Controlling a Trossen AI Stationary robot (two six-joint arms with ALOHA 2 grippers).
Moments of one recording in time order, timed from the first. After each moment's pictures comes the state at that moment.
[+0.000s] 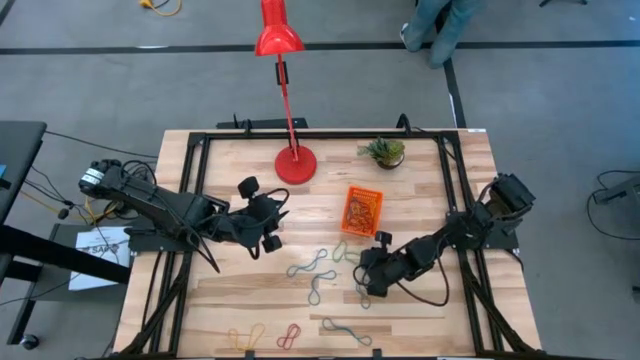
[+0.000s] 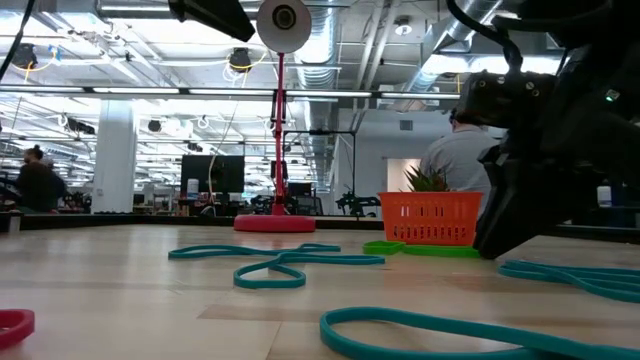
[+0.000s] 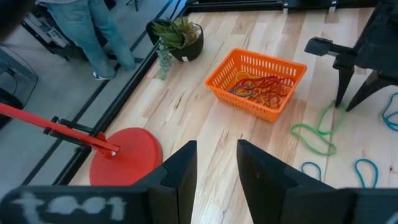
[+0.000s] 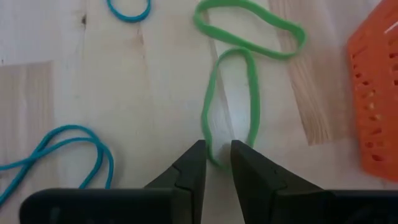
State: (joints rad) left arm -0.34 1.28 1.10 -0.61 -0.75 -0.33; right arm 0.50 1.73 0.77 -0.20 0.40 0.52
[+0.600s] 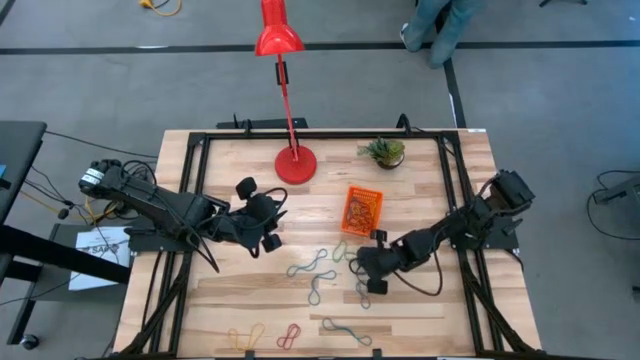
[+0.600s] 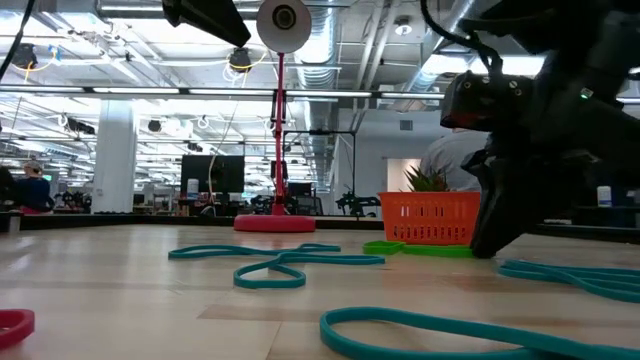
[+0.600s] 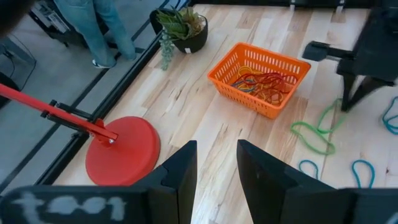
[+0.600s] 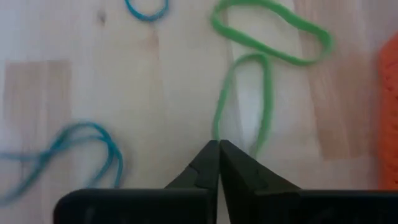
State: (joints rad) left arm -0.34 1.28 1.10 -0.64 -0.75 -0.41; right arm 0.42 1.70 0.78 -0.20 0.23 0.40
